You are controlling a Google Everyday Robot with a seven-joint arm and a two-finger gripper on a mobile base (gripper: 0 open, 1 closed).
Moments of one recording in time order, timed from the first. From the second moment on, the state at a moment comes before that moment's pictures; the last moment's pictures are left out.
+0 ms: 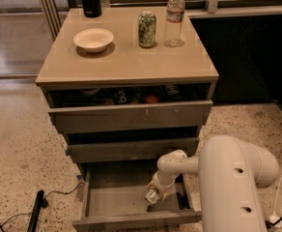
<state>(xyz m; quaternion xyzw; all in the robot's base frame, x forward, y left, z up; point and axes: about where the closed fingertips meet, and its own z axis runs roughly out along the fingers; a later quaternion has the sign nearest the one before) 0.549 -0.079 0.217 -0.93 0.35 0.07 0.10</state>
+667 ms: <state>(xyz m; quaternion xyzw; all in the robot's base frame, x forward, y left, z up) 0.552 -0.082 0.292 -0.92 0.36 0.06 0.10</state>
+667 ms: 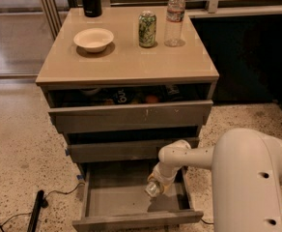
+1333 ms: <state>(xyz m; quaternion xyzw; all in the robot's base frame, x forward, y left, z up) 0.559 -0.088 0.368 -0.91 0.39 0.07 0.11</state>
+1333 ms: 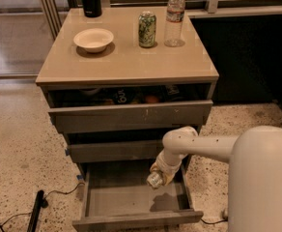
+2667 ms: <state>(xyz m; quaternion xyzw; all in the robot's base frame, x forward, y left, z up) 0.553 -0.125 0.554 -0.90 0.43 0.08 0.08</state>
